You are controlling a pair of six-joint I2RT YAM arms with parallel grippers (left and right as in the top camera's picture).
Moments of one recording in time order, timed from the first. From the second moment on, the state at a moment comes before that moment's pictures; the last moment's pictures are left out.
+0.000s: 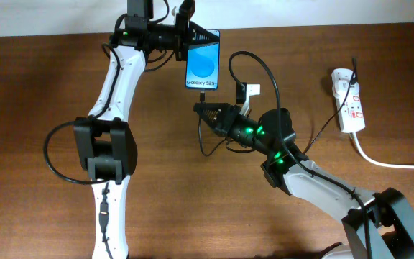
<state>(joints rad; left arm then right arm) -0.16 2.47 2.36 -0.51 1.46 -0.88 0.49 1.58 0.72 0.86 -0.54 1.33</state>
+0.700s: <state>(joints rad) -0.16 2.47 2.36 -0.51 1.46 -0.87 0.49 1.58 0.72 0.88 -0.58 1.33</state>
